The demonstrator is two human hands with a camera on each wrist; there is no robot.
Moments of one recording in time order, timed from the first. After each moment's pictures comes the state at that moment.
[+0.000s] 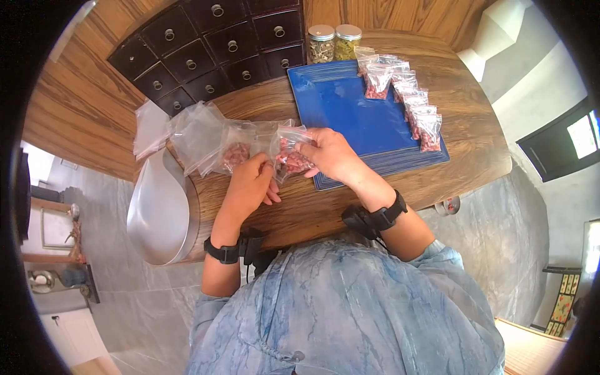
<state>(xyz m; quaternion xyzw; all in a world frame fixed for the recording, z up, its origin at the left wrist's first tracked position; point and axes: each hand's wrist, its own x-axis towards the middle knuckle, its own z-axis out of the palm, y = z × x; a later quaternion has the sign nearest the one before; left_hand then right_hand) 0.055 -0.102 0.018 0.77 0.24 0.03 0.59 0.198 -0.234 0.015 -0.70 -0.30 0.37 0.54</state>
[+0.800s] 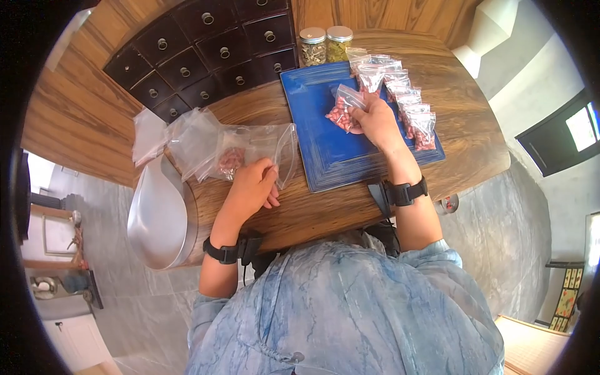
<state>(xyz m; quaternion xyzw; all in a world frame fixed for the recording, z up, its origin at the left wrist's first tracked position) 0.064 -0.106 0.015 0.80 0.22 -0.01 0.56 0.297 -0.280 -0.007 -0.75 -0.23 0.17 0.59</state>
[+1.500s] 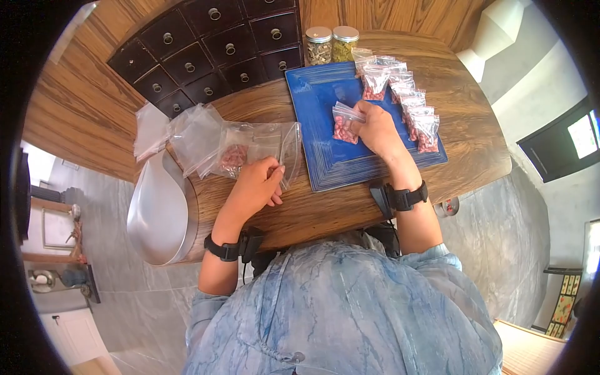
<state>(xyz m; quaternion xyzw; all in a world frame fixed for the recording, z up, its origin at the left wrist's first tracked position) 0.063 -0.106 0.010 0.82 0.18 0.00 0.54 0.270 -0.281 0.019 -0.86 -0.31 0.09 0.39</state>
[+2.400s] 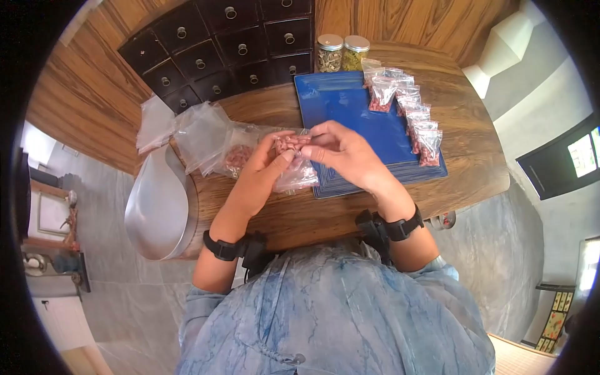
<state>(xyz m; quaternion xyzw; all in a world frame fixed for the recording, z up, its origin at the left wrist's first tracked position) 0.079 -0.112 0.017 0.63 0.02 0.14 0.76 0.212 -0.261 0.047 -0.65 -0.35 0.35 0.58</state>
